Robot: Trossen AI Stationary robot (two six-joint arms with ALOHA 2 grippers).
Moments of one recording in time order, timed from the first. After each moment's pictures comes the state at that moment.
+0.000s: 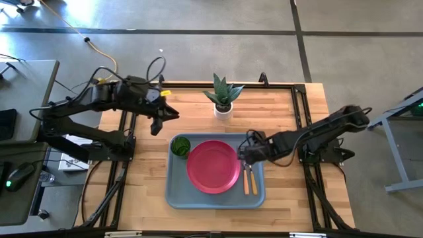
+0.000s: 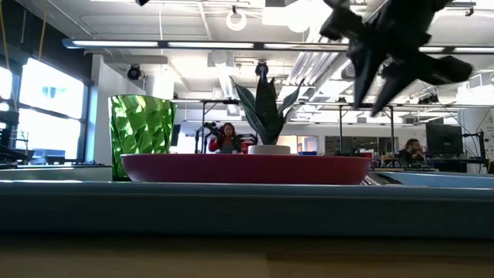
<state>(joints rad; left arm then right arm) 0.16 1.07 1.35 -0.86 0.08 -0.18 0.30 1.47 1.03 -0.78 0.27 1.75</state>
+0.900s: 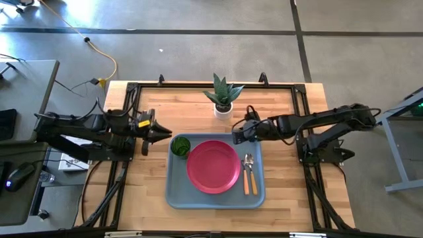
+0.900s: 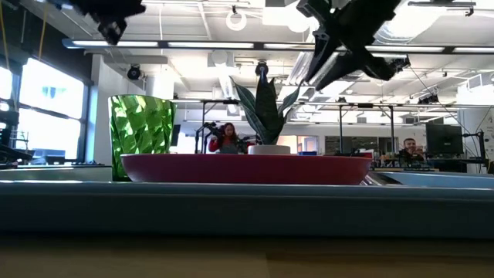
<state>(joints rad) -0.08 0.56 0.56 -0.21 -0.06 -0.23 0.08 1.37 1.03 -0.56 0.32 1.22</state>
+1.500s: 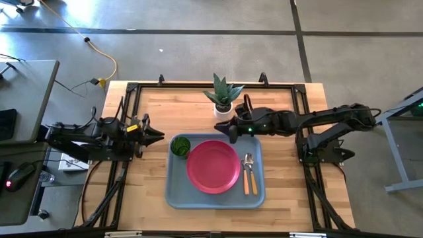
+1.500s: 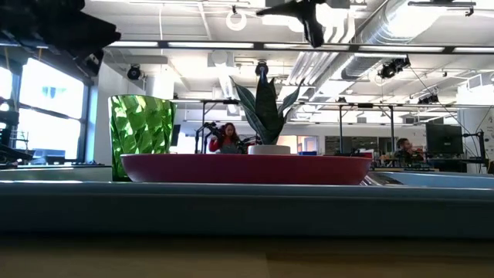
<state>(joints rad) -0.08 0.13 0.21 -0.11 -0.08 -0.22 0.05 1.37 1.03 0.09 0.17 0.81</state>
